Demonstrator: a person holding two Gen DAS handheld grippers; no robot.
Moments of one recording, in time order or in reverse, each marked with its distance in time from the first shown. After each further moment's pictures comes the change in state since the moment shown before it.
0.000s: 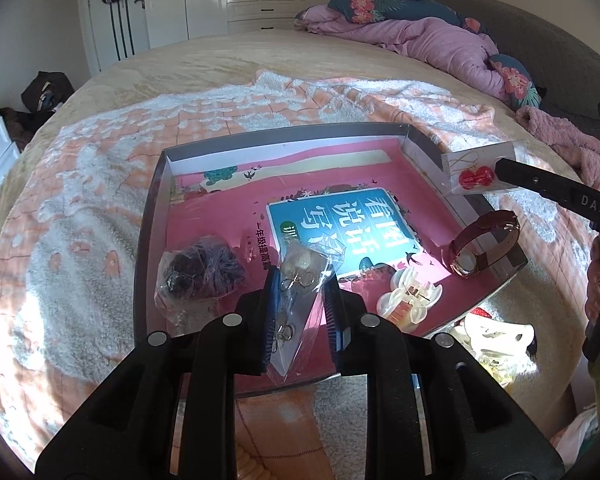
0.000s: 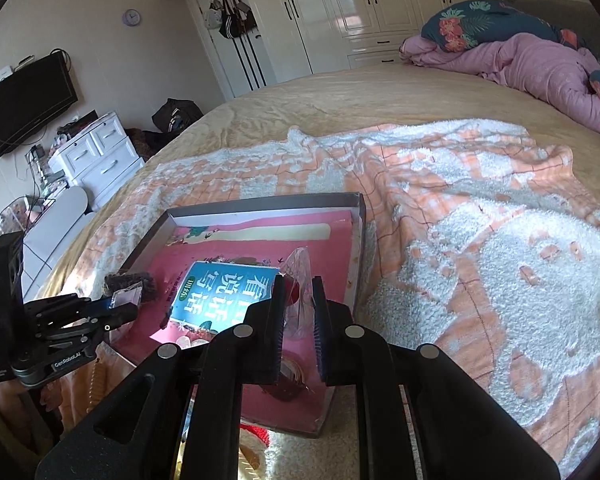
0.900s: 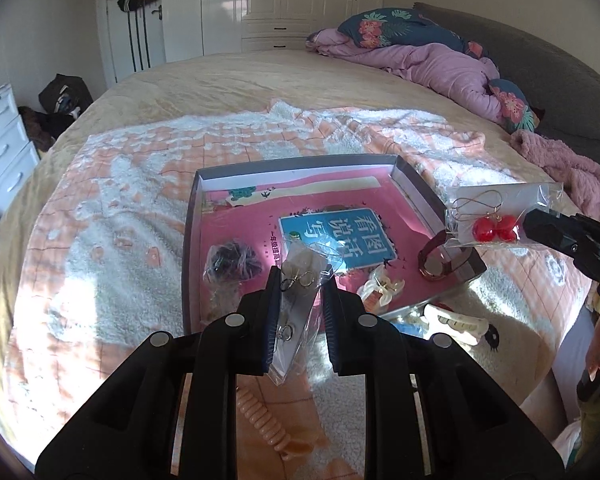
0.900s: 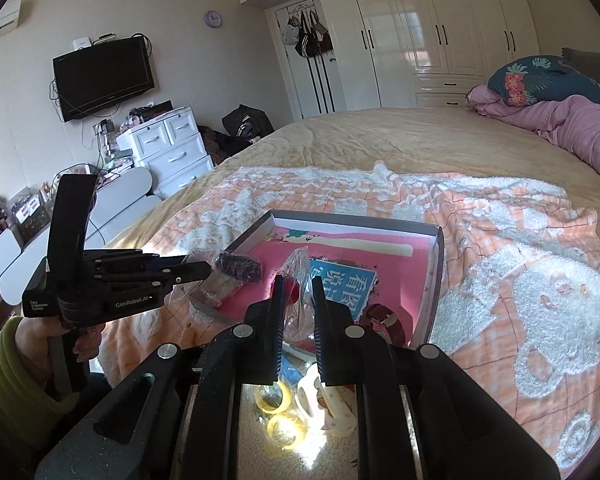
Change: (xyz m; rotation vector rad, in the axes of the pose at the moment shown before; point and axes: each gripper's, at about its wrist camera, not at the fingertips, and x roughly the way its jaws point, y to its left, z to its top) left arm -0.066 -0.002 -0.001 -0.048 -0.069 0.016; right arm -0.087 0.080 -0.021 -0.201 -0.094 0.162
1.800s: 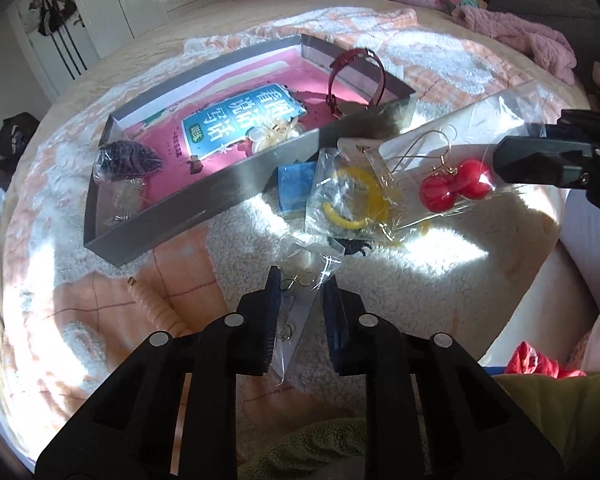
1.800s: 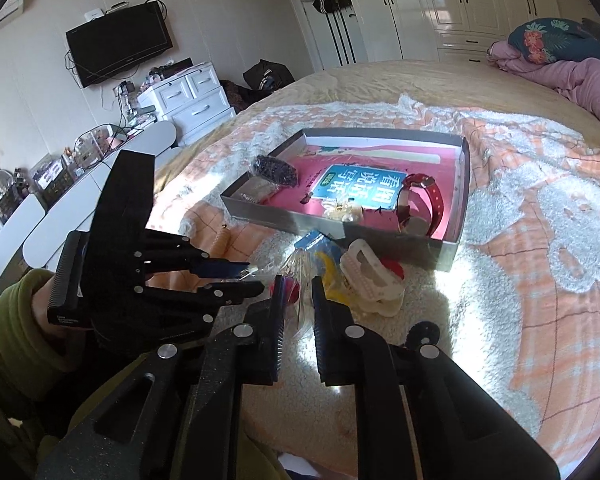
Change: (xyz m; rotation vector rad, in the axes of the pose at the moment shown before) left arm 0.012 -0.070 -0.089 0.274 0.209 -0.039; right arm -0.027 0.020 -0.075 0.010 0.161 0.100
